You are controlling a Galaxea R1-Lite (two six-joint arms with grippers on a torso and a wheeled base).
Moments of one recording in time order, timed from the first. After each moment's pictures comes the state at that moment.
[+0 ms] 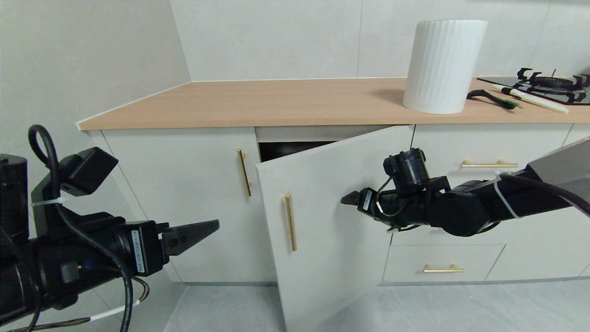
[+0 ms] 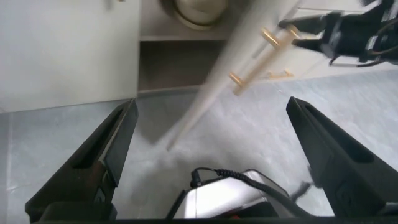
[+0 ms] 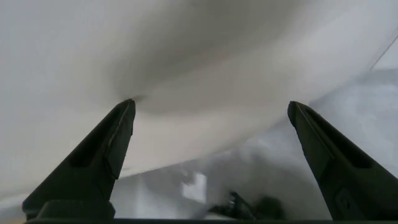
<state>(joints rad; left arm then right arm) -0.45 1.21 -0.68 -0.10 0.02 -0.35 0.53 2.09 -1.26 -0.27 0.00 0.73</state>
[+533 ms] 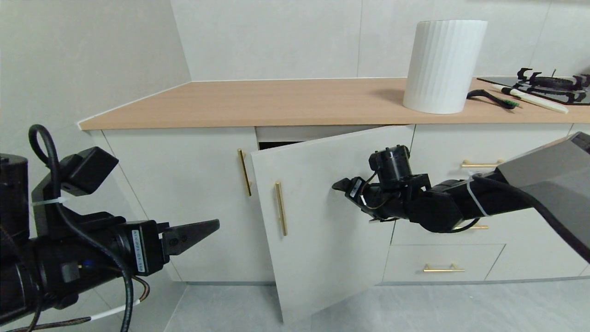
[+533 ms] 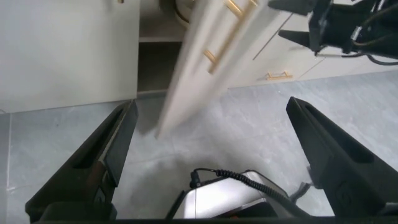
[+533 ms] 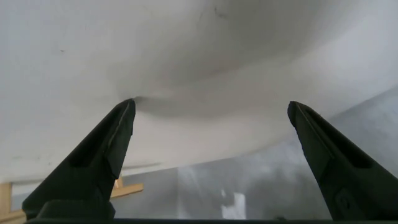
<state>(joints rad) -0.44 1.21 -0.68 -0.10 0.02 -0.35 0.55 2.18 -1.38 -0.32 -0.08 0.90</state>
